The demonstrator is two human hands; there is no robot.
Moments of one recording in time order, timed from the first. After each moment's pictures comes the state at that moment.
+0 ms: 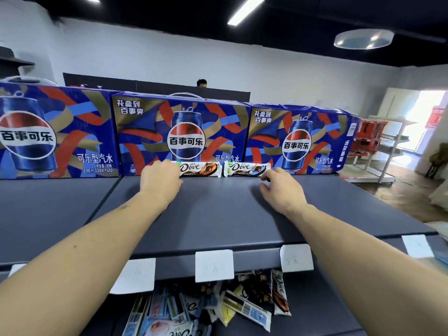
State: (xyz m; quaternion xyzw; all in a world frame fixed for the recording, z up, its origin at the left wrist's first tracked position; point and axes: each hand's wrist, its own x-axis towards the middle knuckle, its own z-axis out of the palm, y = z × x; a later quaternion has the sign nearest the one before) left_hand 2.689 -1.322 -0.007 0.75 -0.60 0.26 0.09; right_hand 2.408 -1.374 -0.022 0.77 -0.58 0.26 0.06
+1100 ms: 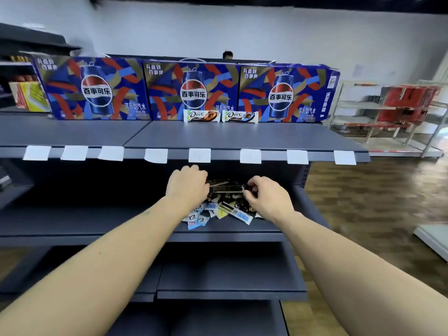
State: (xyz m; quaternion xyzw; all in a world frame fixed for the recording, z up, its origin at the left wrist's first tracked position) left_hand 2.531 -1.071 -0.082 0.72 -0.65 0.21 0.08; right_hand 2.326 -1.138 -0.120 0.82 -0.50 0.27 -0.05
